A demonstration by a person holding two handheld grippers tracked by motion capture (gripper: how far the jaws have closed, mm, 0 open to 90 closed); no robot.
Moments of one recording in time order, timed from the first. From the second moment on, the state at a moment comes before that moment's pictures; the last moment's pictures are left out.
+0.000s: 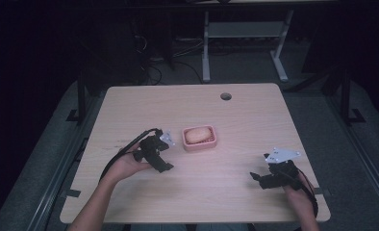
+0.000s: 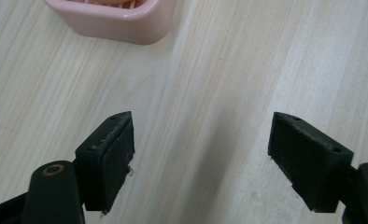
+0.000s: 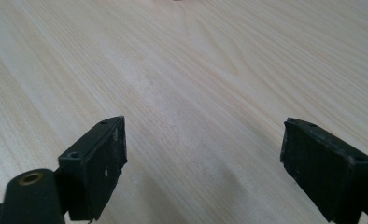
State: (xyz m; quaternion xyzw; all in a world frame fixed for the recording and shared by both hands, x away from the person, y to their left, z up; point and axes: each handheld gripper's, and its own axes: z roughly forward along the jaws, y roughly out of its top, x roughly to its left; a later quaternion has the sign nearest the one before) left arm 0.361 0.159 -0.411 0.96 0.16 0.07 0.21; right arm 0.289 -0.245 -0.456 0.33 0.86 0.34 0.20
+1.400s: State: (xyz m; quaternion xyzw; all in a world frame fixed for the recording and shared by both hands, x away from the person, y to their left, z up) left arm 0.328 0.206 -0.429 0.95 0.19 0.07 0.23; right arm 0.289 -0.248 -0.460 0.34 0.86 0.33 0.20
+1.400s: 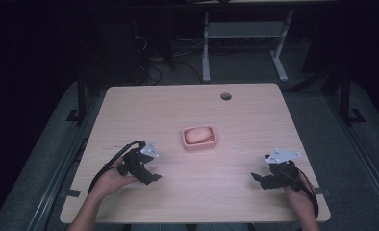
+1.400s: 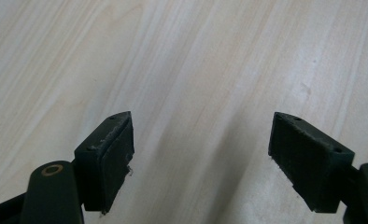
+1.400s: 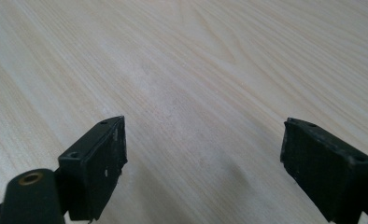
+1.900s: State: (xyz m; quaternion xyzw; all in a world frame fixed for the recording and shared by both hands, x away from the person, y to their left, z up) left arm 0.319 0.224 -0.437 0.94 0.20 0.09 0.24; right arm 0.288 -0.248 -0.459 0.34 0.86 0.33 0.20
